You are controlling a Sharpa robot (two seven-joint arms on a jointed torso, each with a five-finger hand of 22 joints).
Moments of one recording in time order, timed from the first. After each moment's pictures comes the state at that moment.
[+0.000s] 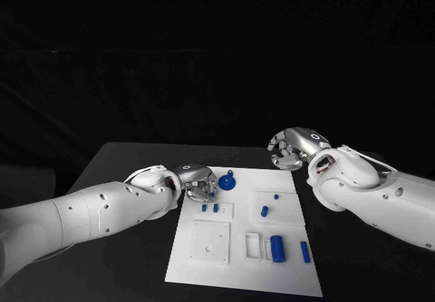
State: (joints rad) left arm 1.27 -0.59 -0.19 1.17 -1.39 -0.26 0.19; left_hand 1.17 -0.06 0.63 -0.29 0.05 1.02 0.11 0.36 0.51 1.41 0.02 0.13 0.19 1.25 -0.09 1.19 0.59 0.07 0.88 -0.12 1.11 1.05; right arm 1.23 -0.80 0.07 1.50 -1.67 -0.43 -0.36; right_hand 1.03 -0.30 0.89 -0.15 0.40 0.96 0.11 0.29 0.46 1.08 0.01 1.14 1.03 1.27 -0.10 1.25 1.00 0.24 1.15 -0.04 1.00 1.31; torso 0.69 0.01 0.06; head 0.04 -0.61
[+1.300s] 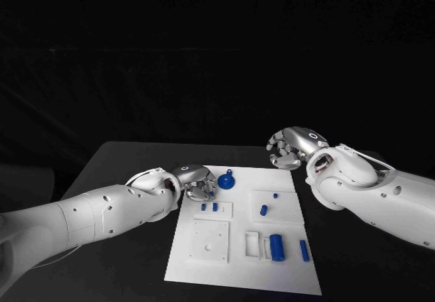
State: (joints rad) left arm 1.24 -0.57 -0.19 1.12 -1.35 -0.30 0.19; left_hand 1.17 -0.06 0.64 -0.29 0.05 1.02 0.10 0.36 0.51 1.41 0.02 0.13 0.20 1.25 -0.09 1.19 0.59 0.08 0.88 -0.12 1.11 1.05; right arm 1.23 -0.80 0.07 1.50 -1.67 -0.41 -0.36; right_hand 1.03 -0.30 0.90 -0.15 0.40 0.97 0.11 0.29 0.46 1.08 0.01 1.14 1.03 1.27 -0.10 1.25 1.00 0.24 1.15 -0.04 1.00 1.31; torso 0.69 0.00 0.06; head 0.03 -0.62
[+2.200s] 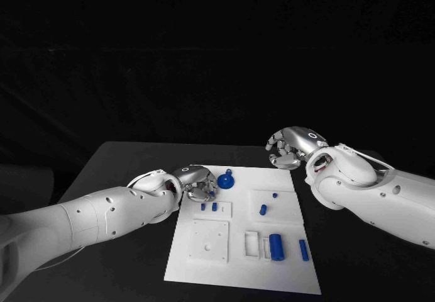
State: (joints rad) left arm 1.23 -0.55 -0.19 1.10 -1.35 -0.32 0.19; left_hand 1.17 -0.06 0.64 -0.29 0.05 1.03 0.10 0.36 0.51 1.41 0.01 0.12 0.20 1.25 -0.09 1.19 0.59 0.07 0.88 -0.12 1.11 1.05; right arm 1.23 -0.80 0.07 1.50 -1.67 -0.41 -0.36; right_hand 1.03 -0.30 0.90 -0.15 0.40 0.97 0.11 0.29 0.46 1.08 0.01 1.14 1.03 1.27 -0.10 1.25 1.00 0.24 1.15 -0.03 1.00 1.31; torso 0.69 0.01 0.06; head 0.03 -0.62
